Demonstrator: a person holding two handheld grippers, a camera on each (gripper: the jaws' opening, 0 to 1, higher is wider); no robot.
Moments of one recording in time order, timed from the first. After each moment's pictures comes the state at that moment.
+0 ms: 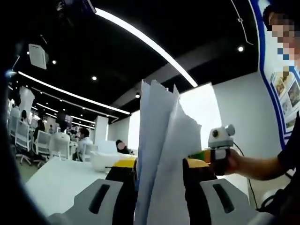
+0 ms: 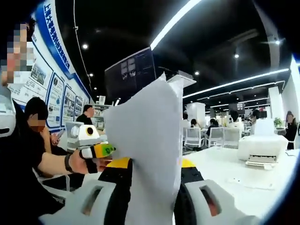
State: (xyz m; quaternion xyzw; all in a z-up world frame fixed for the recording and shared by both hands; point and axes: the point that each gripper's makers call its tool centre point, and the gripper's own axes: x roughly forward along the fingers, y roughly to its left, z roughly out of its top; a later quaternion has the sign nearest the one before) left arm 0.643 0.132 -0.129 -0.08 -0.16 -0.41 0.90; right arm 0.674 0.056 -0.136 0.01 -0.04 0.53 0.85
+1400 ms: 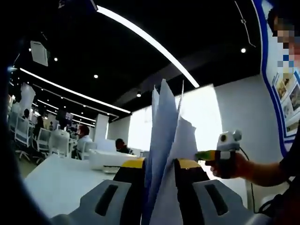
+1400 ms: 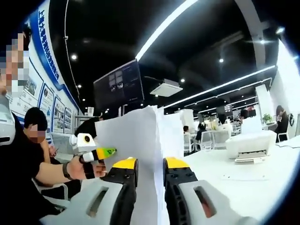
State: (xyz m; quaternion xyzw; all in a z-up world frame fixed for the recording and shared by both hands) left arm 0.651 0.134 -0.124 -0.10 -0.16 -0.41 0.89; right arm 0.667 0.001 -0.128 0.07 -0.07 0.48 0.87
